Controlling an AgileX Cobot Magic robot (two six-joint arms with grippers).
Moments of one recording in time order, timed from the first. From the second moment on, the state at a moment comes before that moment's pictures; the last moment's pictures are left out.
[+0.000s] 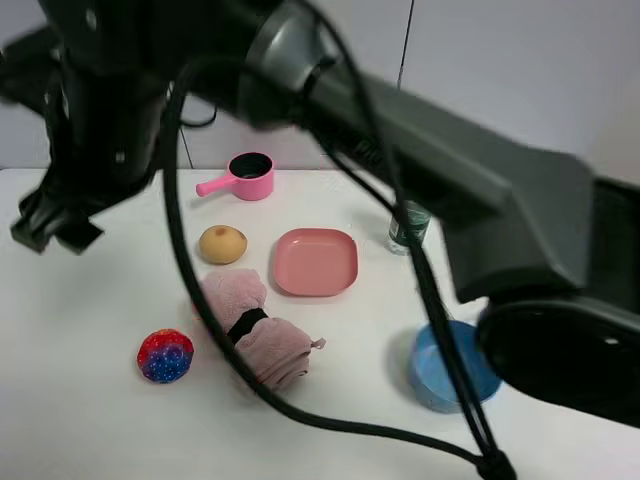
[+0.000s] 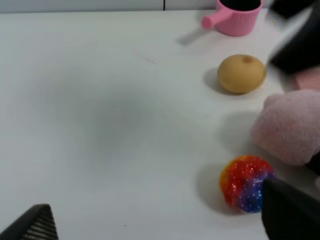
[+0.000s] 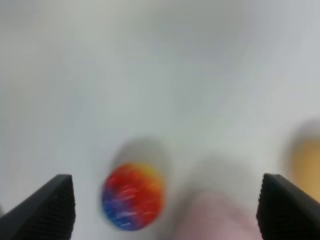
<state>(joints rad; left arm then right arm) 0.00 -0.01 -0.51 0.01 1.06 -0.03 1.07 2.25 -2.43 0.01 1.21 -0.14</state>
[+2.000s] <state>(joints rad) 0.00 -0.01 -0.51 0.01 1.06 -0.03 0.78 0.57 -1.39 -0.46 1.23 -0.02</state>
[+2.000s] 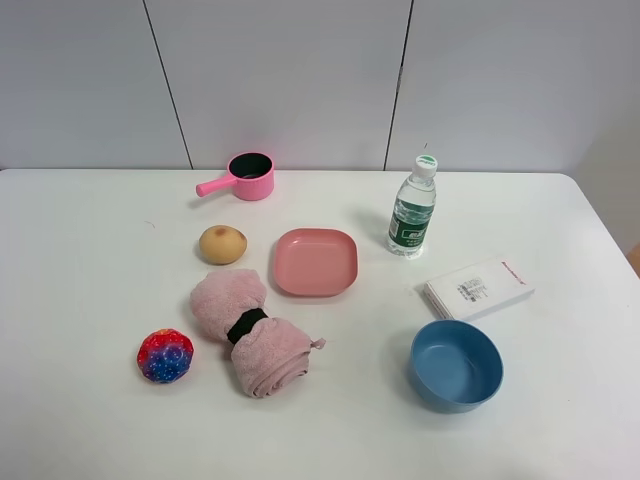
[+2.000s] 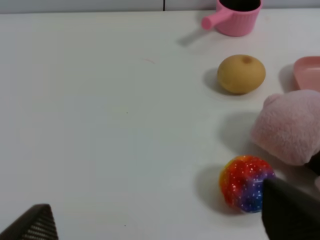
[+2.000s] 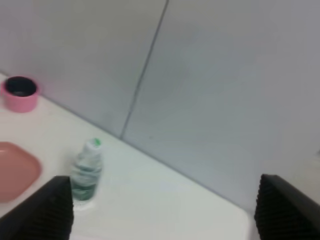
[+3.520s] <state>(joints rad) 0.00 -0.01 -0.51 0.01 1.06 -0.03 -0.06 0.00 -0.58 0.07 1.15 -0.10</state>
